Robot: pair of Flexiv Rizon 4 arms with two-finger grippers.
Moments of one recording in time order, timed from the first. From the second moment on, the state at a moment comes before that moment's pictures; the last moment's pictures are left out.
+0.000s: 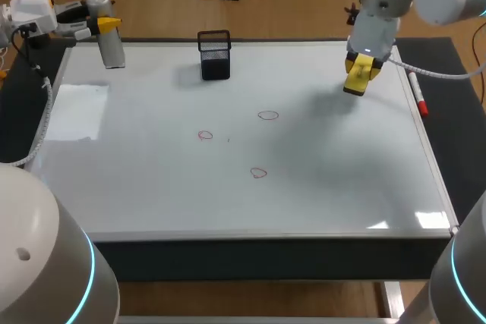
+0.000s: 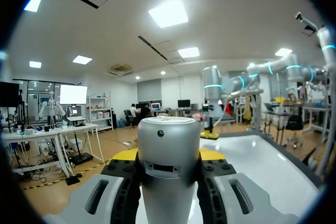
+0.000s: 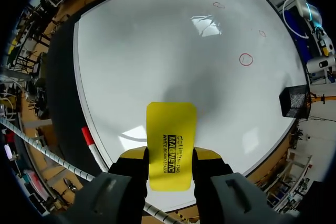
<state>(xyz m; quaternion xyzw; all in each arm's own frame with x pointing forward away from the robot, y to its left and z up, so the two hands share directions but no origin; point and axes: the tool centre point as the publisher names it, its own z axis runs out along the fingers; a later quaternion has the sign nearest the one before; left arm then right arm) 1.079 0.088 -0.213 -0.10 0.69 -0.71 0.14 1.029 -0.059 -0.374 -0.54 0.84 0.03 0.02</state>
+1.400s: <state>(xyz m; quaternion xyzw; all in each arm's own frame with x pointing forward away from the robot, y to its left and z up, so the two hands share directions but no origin) 0.997 -0.040 -0.211 0.05 0.68 -0.73 0.04 1.028 -0.059 -0.373 -0.54 0.84 0.03 0.02</state>
